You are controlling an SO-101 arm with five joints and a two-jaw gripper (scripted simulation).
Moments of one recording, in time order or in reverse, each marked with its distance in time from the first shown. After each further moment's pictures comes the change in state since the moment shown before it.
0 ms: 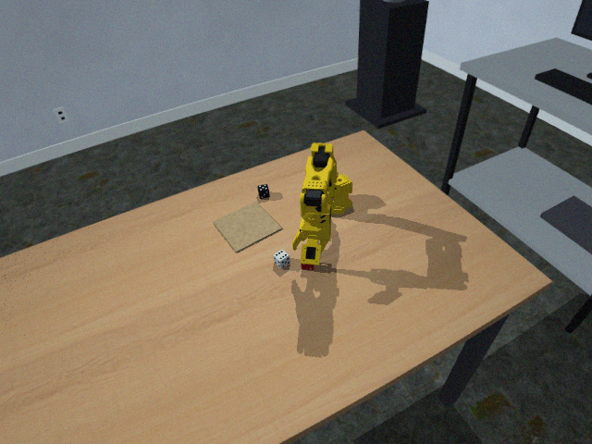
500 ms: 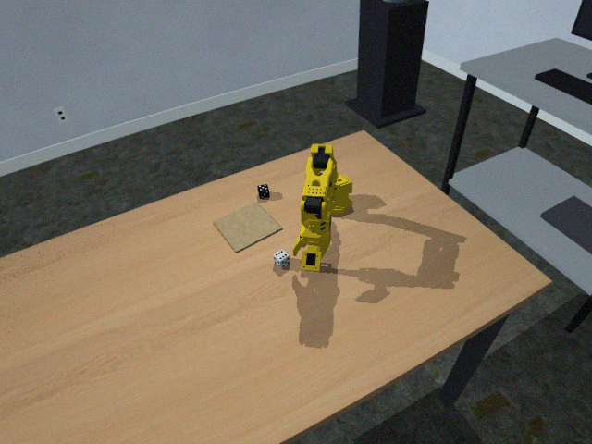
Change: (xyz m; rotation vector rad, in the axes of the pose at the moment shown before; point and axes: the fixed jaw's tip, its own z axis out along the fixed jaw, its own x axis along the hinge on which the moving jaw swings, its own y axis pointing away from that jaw) arm -0.002 0.000 0.019 0.000 -0.007 0.000
